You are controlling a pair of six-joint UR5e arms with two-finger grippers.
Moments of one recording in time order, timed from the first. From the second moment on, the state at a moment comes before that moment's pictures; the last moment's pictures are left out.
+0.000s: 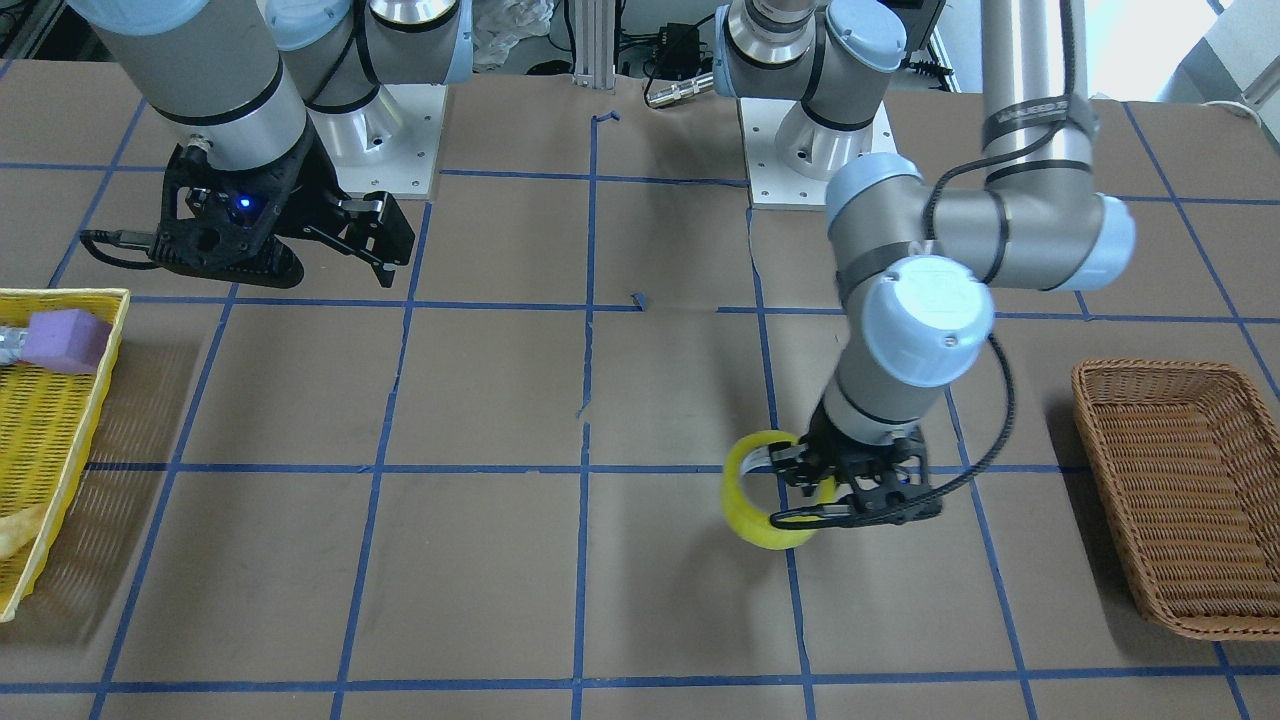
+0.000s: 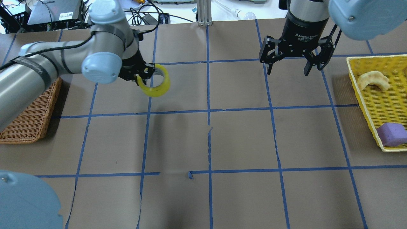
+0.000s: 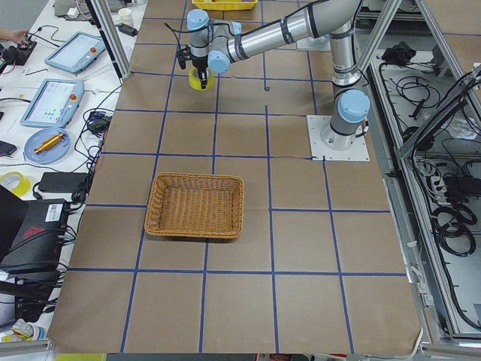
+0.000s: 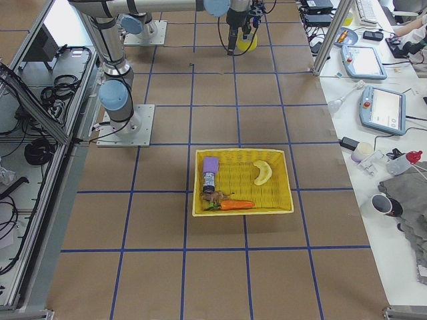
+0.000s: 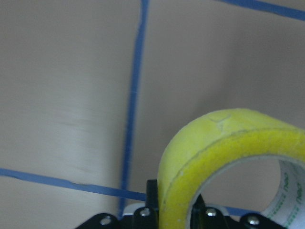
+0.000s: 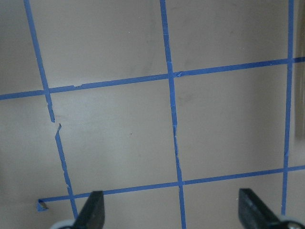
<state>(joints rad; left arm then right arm) -1.52 -1.94 -1.62 -1.14 1.64 0.02 1.64 -1.47 1.47 -1.47 -1.59 0.18</state>
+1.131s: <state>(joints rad) -0.83 -2.09 -1.48 -1.04 1.60 1.11 1.64 -1.47 1.47 -1.47 -1.63 0.18</state>
